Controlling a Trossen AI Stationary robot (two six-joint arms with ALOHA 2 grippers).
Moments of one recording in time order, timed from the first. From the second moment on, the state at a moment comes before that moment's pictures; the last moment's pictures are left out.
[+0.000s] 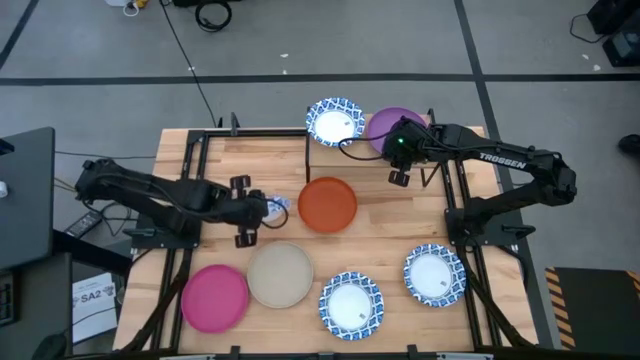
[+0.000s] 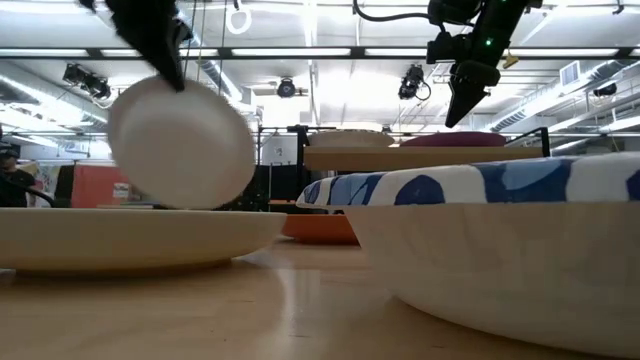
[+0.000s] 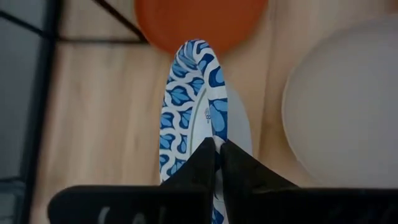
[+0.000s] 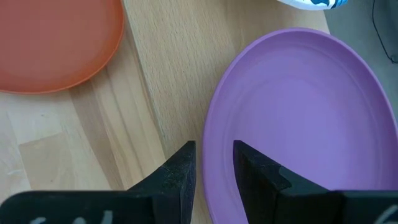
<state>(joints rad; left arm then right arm) -0.22 1.25 1.14 -1.04 -0.41 -0.21 -0.42 1.22 1.11 -0.91 0.27 -0.24</state>
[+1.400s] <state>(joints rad) 0.26 1.52 1.45 -0.25 -0.43 0.78 -0.16 1.10 1.11 -0.91 0.16 -0.03</state>
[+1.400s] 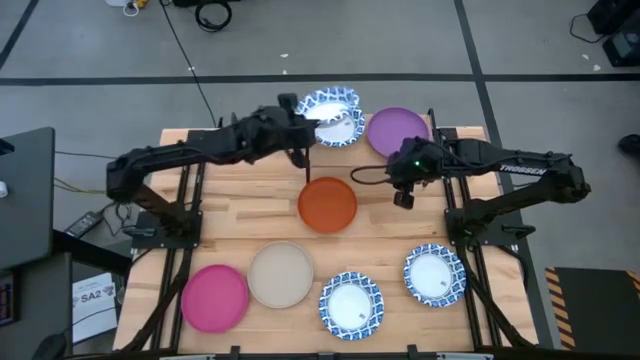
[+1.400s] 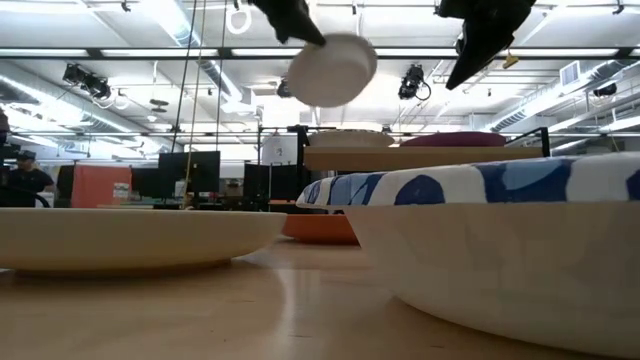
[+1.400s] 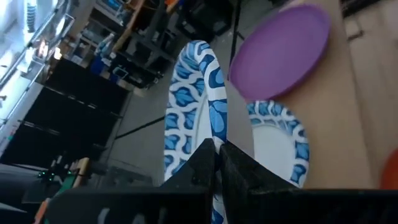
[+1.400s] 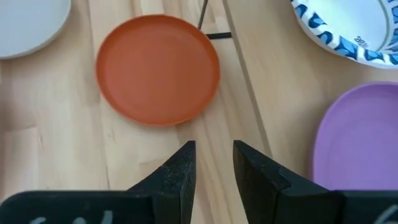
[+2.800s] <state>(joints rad) 0.25 1.77 1.45 -0.19 -0.40 0.82 -0.10 1.10 1.11 -0.91 0.16 -0.03</state>
